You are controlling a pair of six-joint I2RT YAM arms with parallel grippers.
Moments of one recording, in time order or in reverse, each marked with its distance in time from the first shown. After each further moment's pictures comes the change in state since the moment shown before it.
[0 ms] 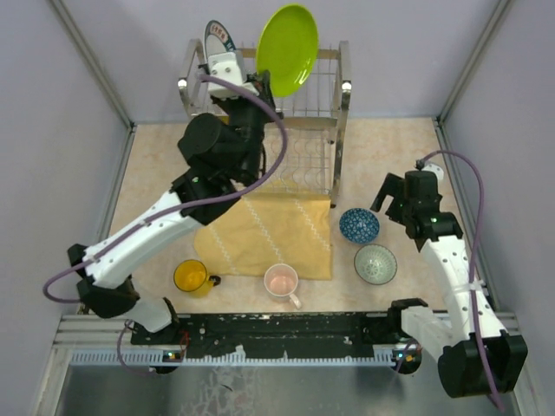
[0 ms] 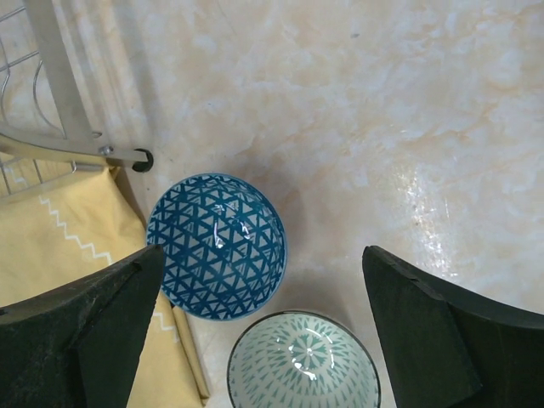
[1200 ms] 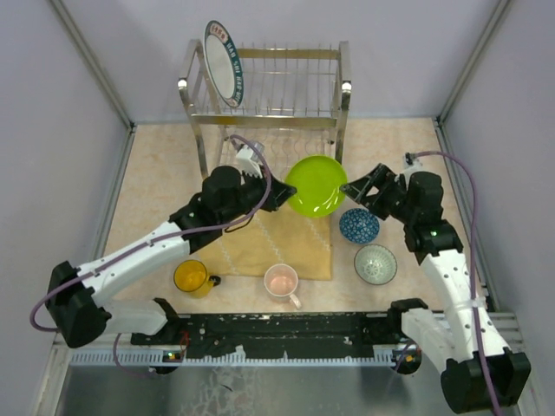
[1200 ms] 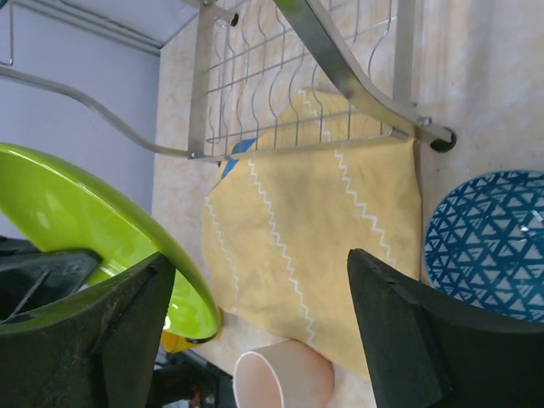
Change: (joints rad) left arm 0.246 -0.205 -0.807 -0.065 0.916 -0.628; right arm 0.018 -0.082 -0.081 0.330 -0.554 0.348
